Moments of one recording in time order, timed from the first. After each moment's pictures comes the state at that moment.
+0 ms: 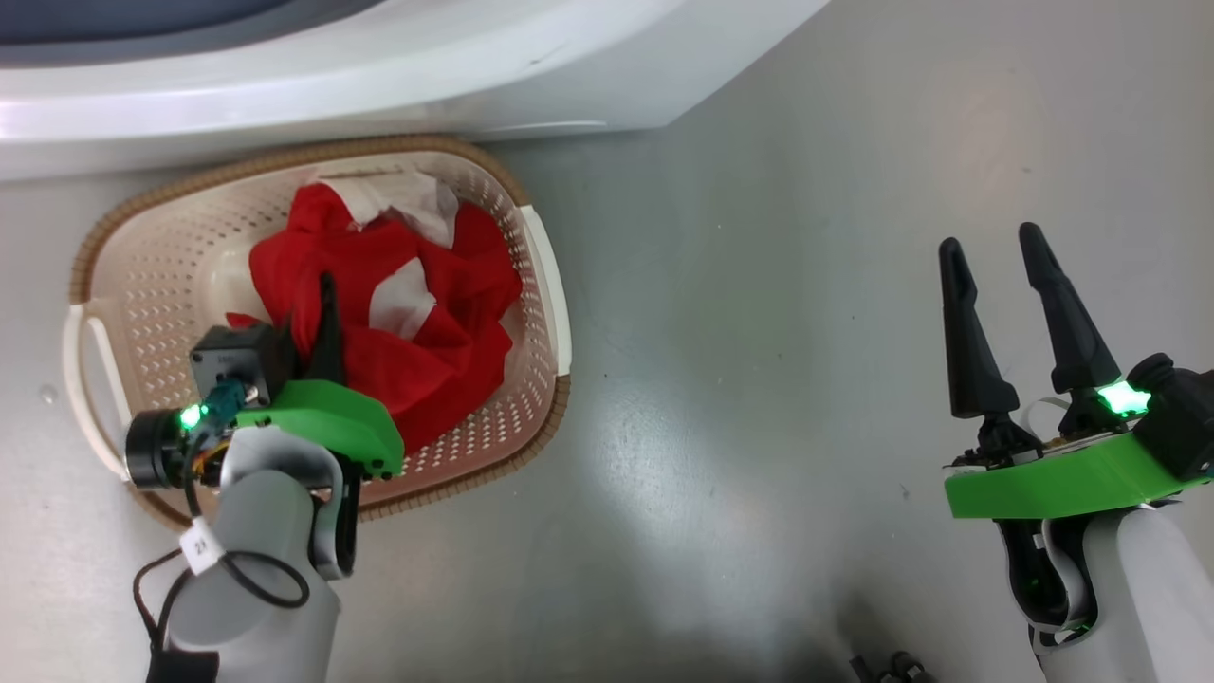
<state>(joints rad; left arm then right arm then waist) -0.66 0.03 -0.09 0.76 -0.21 0.06 -0.26 -0.26 -0.07 0.00 0.06 0.37 0.13 -0.26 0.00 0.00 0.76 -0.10</state>
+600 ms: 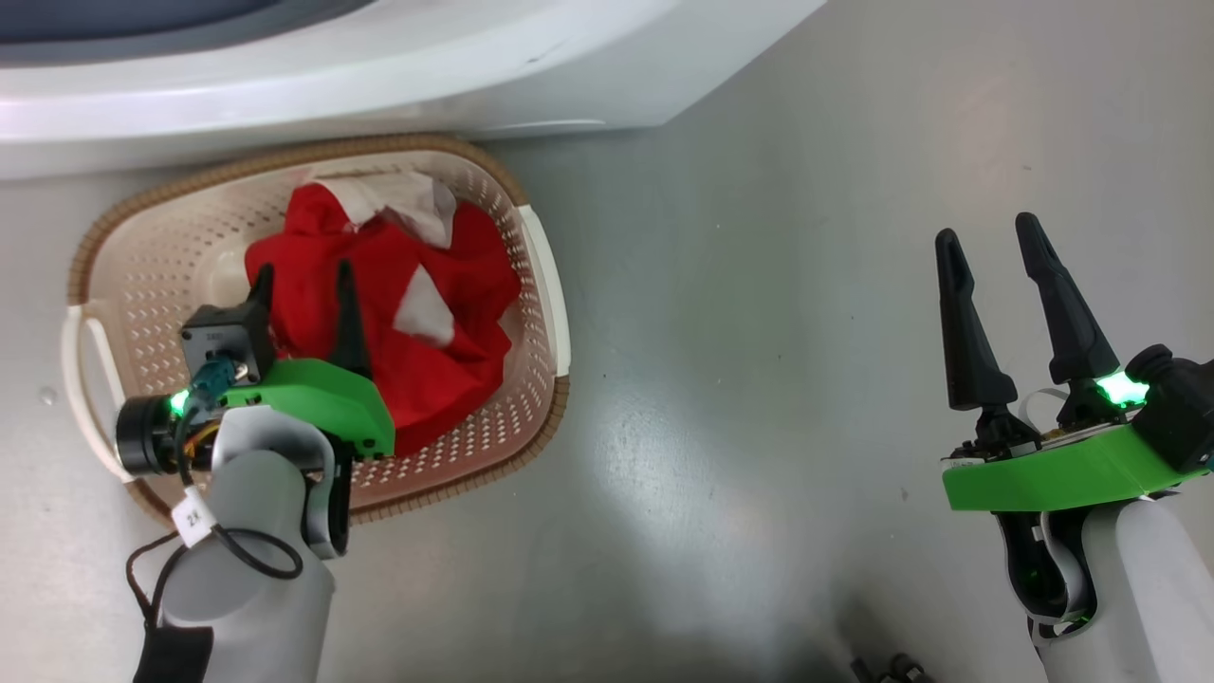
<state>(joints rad) -0.72 0.03 -0.07 0.85 -0.20 0.06 -0.26 -0.27 -0.07 0.01 0.07 0.37 0.13 -0.26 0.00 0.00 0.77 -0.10</state>
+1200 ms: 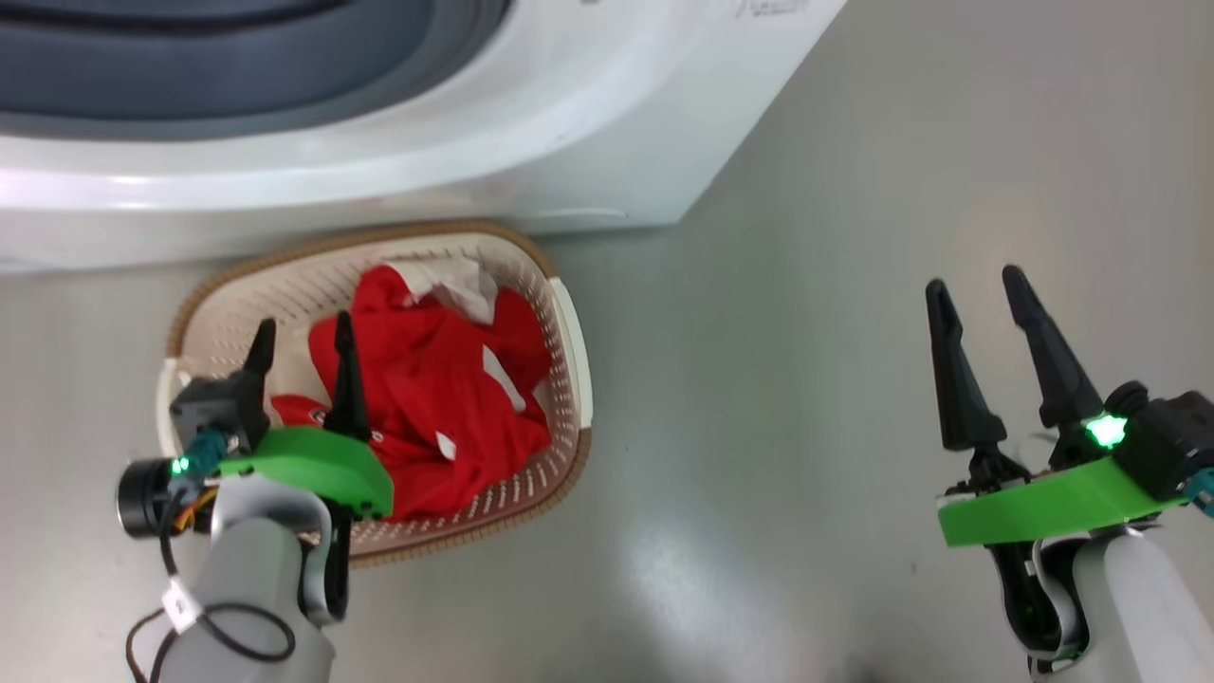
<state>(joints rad) -0.57 0.02 -0.04 0.69 -0.22 0.04 -0.26 -0.22 -0.08 0.01 0.11 0.37 0.13 -0.26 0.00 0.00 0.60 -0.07</state>
